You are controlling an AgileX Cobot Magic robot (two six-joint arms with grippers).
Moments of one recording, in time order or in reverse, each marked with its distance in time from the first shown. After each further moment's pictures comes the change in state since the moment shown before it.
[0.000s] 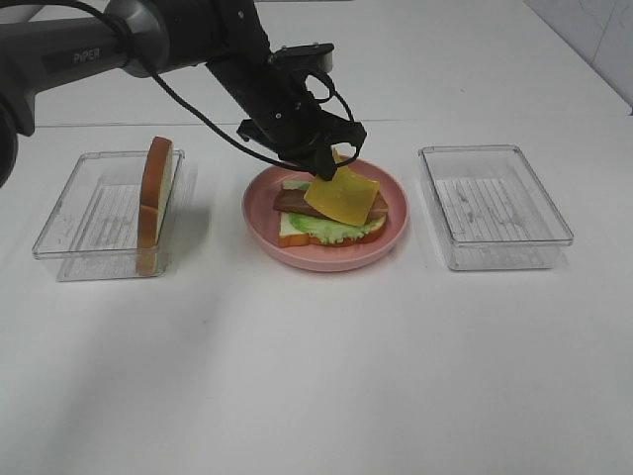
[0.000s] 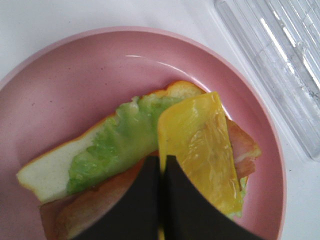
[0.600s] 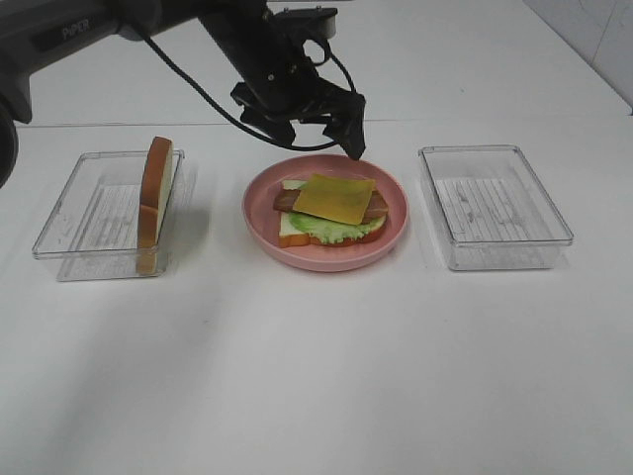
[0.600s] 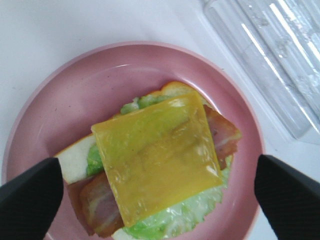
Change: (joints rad) left arm 0.000 0.000 -0.219 0.075 0.236 -0.002; right arm 0.000 0.000 0.000 0.000 0.000 0.000
